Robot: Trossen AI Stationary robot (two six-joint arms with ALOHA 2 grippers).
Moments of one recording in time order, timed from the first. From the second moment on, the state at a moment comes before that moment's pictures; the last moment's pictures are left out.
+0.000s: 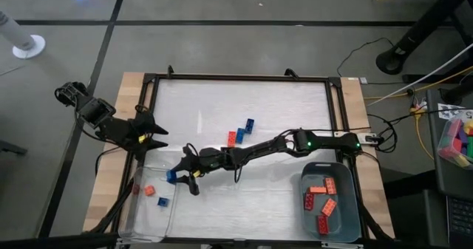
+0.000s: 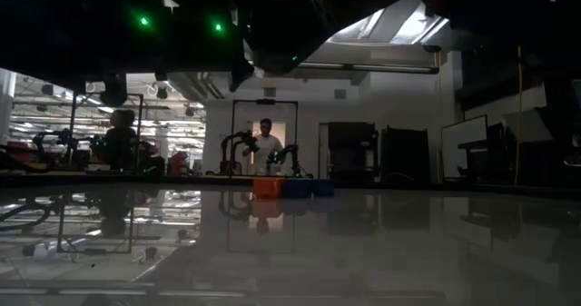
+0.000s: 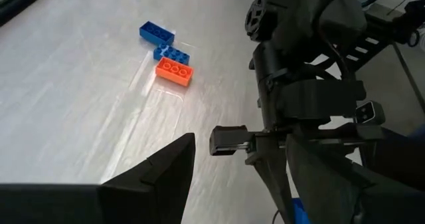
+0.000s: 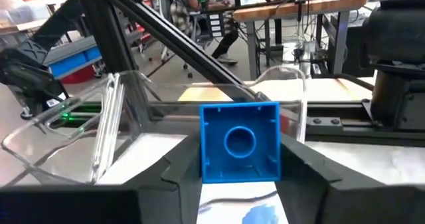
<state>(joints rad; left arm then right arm) -0.60 0.54 0.84 -0.98 -0.51 -0.70 0.18 2.63 2.11 0.44 -0.17 0.14</state>
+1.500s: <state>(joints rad) -0.37 1.13 0.84 -0.52 -0.68 -0.87 0.11 1.96 2.11 -1.39 0.37 0.09</state>
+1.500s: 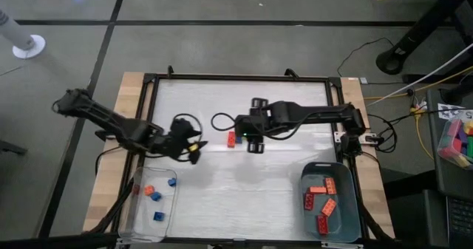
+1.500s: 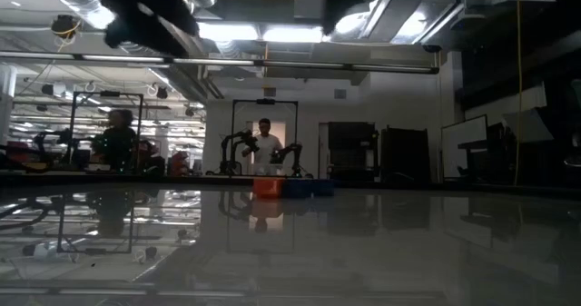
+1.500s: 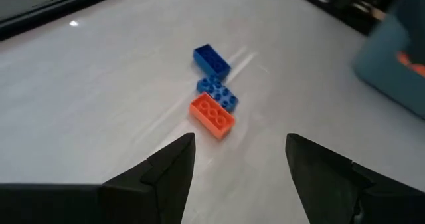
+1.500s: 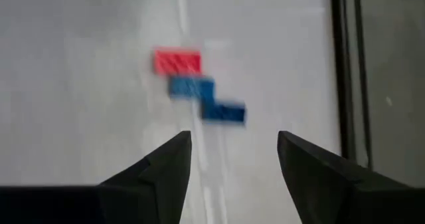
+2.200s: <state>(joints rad) -0.14 1.69 0.84 0.04 -0.61 -0.72 0.12 1.63 1.57 -1.37 0.45 0.22</state>
